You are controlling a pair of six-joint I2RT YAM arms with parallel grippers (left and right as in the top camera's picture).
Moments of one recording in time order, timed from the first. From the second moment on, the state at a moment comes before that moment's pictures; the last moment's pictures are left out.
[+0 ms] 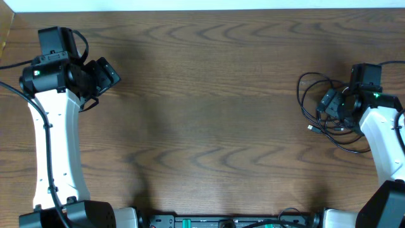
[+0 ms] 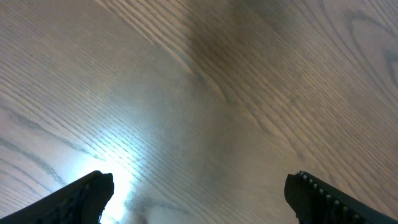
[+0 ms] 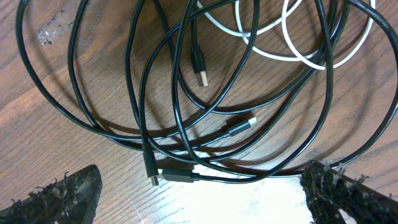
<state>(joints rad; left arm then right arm) 0.22 1.53 1.56 -1.17 0.02 -0.44 -0.17 1.50 1.04 -0.78 0.12 0.44</state>
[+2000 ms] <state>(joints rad) 0.22 1.53 1.56 -1.17 0.02 -0.44 0.13 0.77 1.03 -1.14 0.12 0.44</state>
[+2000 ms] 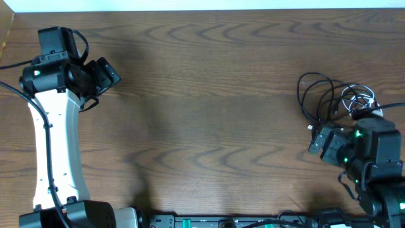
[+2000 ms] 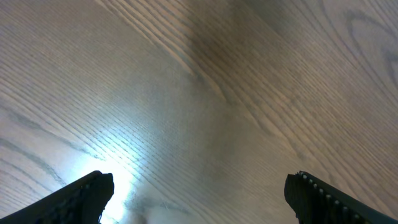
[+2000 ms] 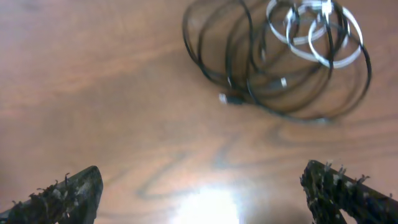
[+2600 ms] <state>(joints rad) 0.22 1.53 1.56 -1.17 0.02 -0.44 0.12 0.18 0.70 -1.14 0.12 0.44</state>
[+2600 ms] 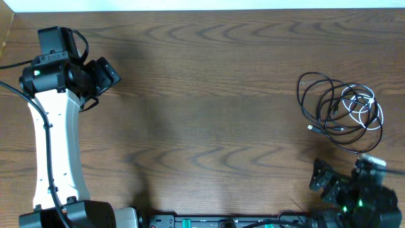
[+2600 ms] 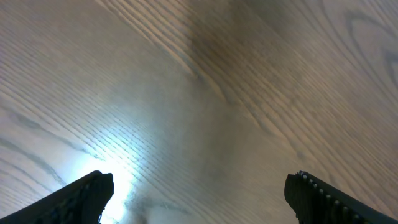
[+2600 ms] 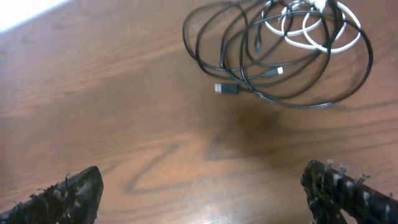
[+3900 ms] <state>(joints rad) 0.22 1.53 1.56 -1.17 0.02 -0.44 0.09 0.01 0.20 -0.23 0.12 0.44</state>
